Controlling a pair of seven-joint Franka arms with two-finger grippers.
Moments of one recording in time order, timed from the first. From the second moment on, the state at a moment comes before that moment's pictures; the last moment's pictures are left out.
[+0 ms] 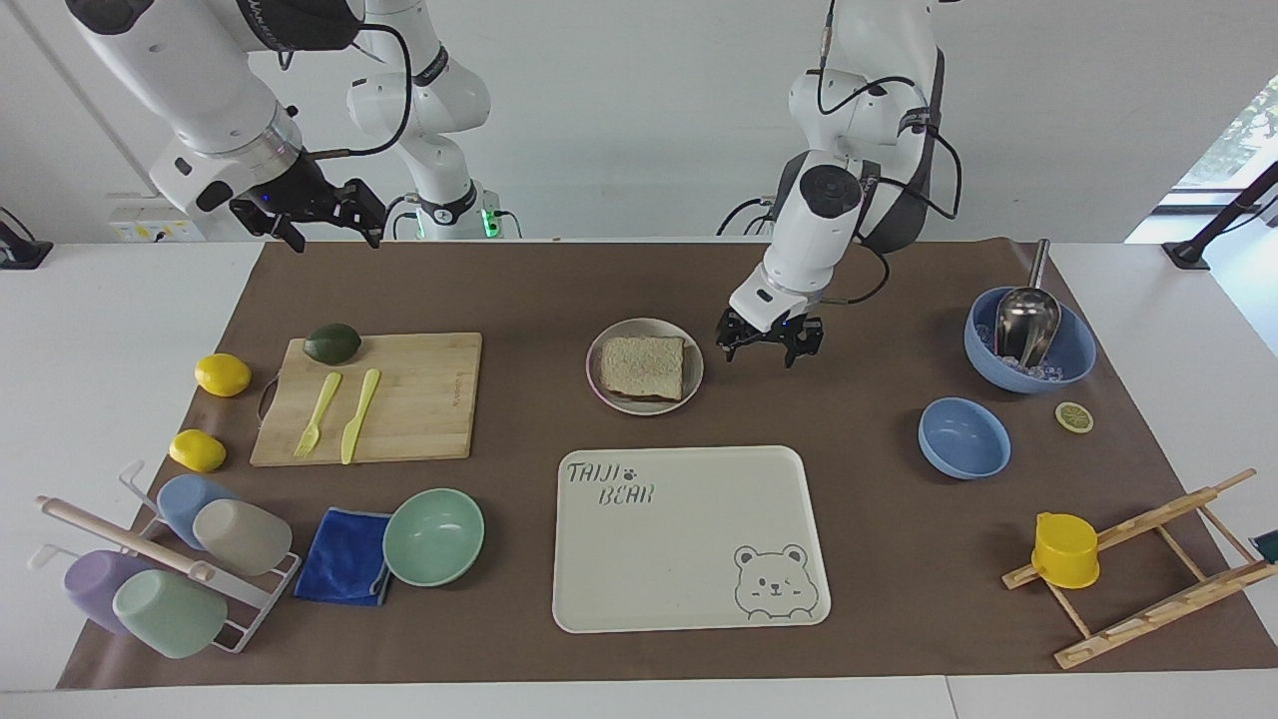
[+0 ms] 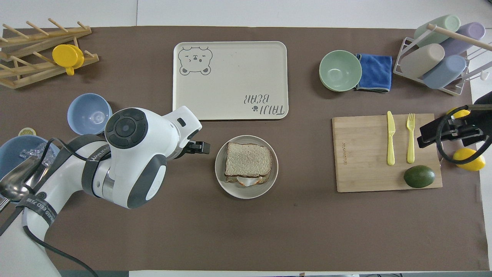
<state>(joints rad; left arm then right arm) -0.50 0.10 -0.01 -2.11 -0.09 2.24 -0.28 0.10 0.02 -0.11 -1.52 0.05 1.31 -0.01</state>
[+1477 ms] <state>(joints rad) -0.56 0.21 -0.02 -2.18 -0.33 2.46 -0.13 0.04 -0.03 -0.14 -1.59 0.04 1.40 -0.15</state>
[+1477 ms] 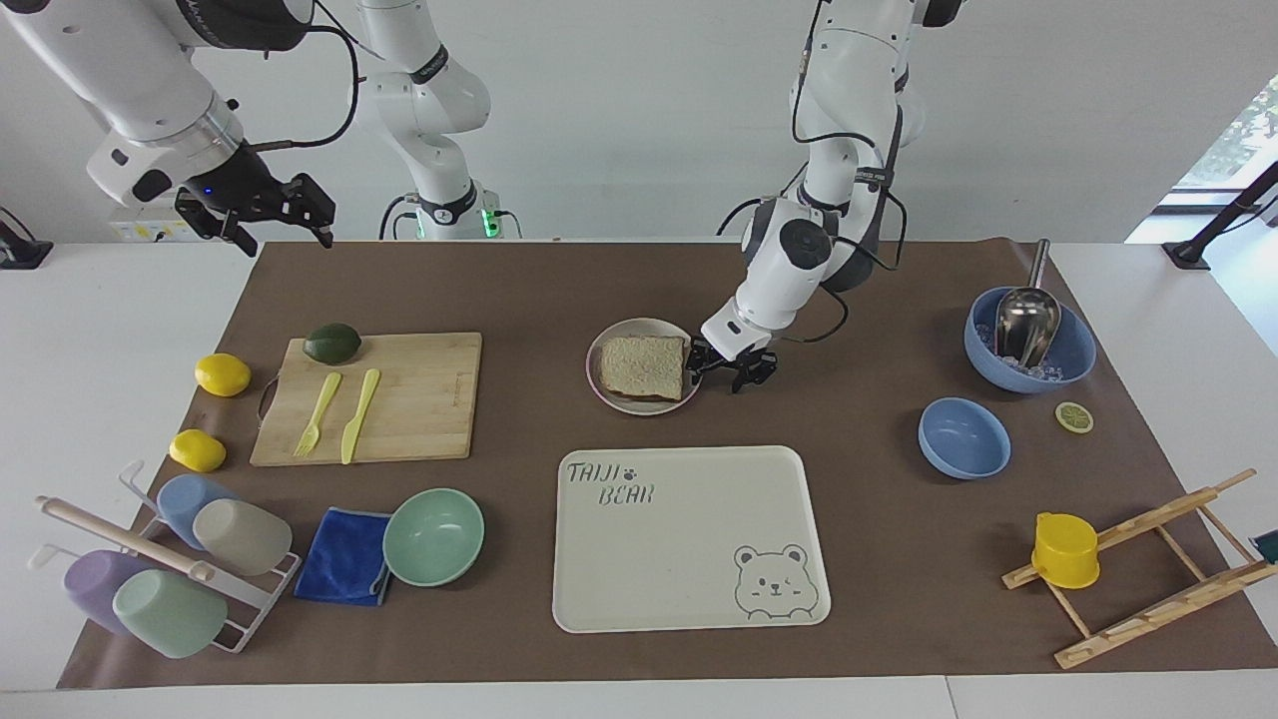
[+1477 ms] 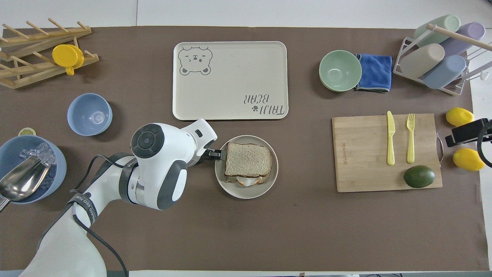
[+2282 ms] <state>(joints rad) -0.59 0.20 -0.01 -2.18 -0.41 2.45 -0.12 0.04 -0.03 -0.14 -1.59 0.04 1.42 -0.12</state>
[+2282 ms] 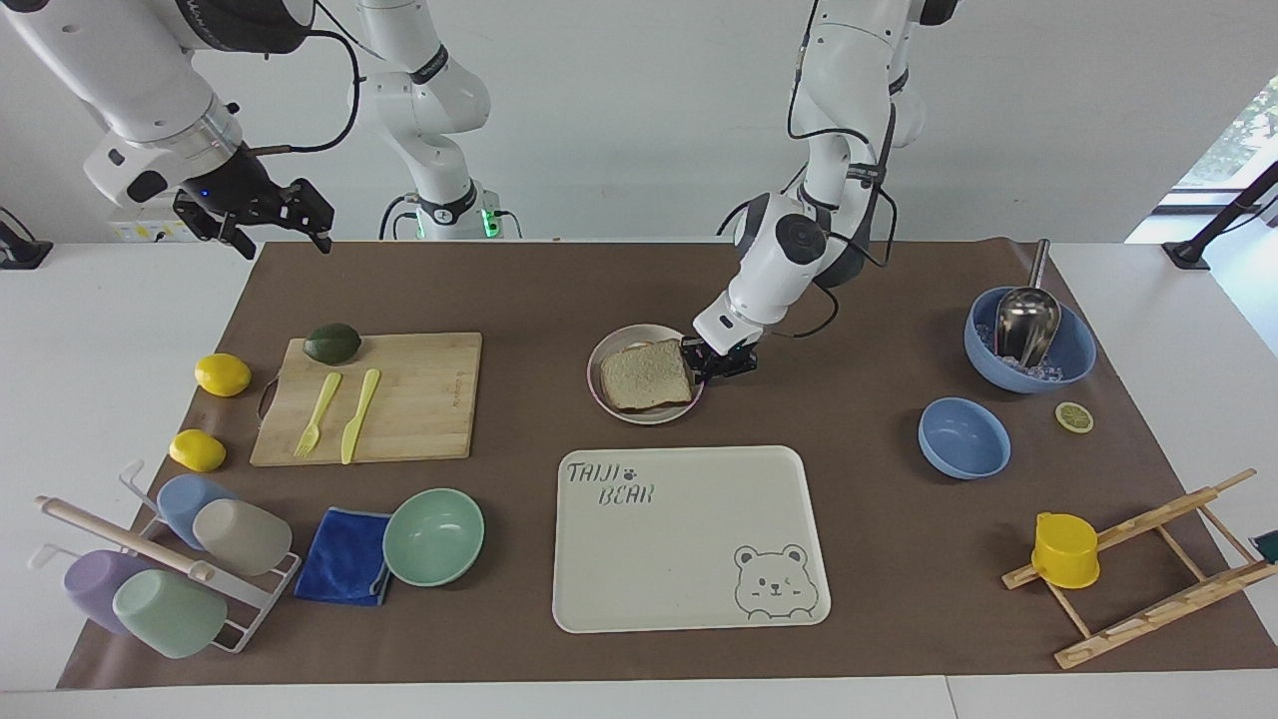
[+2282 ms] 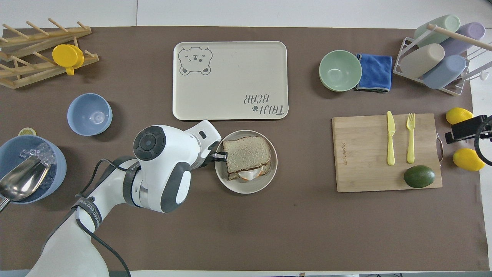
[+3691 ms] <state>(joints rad) -0.43 0.59 0.06 -1.49 -0.50 2.22 -0.29 0.04 -0.03 -0.14 -1.59 0.04 1.42 -0.12</state>
